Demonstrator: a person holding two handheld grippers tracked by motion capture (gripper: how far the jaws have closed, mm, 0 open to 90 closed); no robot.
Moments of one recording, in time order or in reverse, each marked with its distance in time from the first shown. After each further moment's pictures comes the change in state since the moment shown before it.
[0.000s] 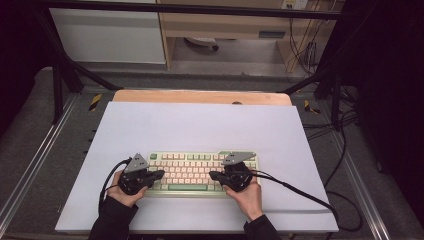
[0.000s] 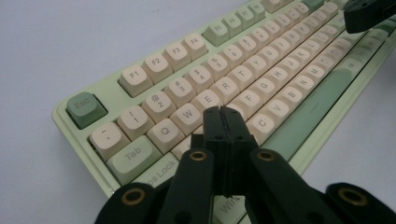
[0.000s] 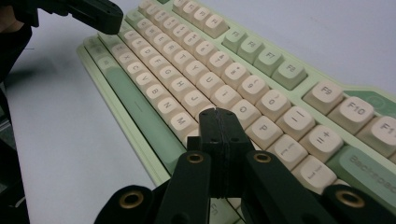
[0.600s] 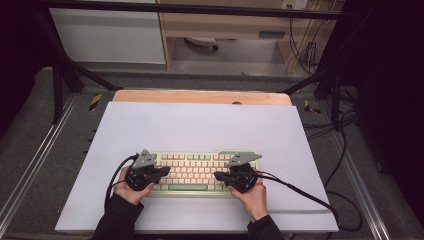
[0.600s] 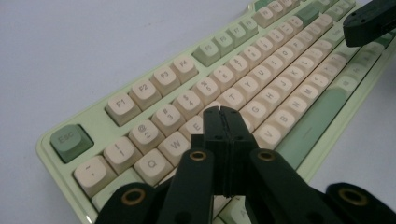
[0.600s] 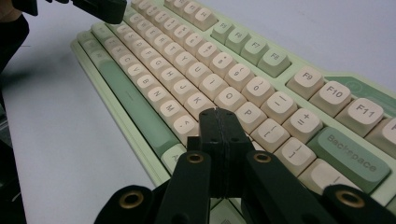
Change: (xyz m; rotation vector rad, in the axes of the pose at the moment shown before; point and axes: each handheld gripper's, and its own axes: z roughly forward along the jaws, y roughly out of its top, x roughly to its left) left arm -0.008 0.020 0.011 0.000 -0.004 0.019; right arm -0.006 -0.007 -0.008 -0.005 -0.009 0.010
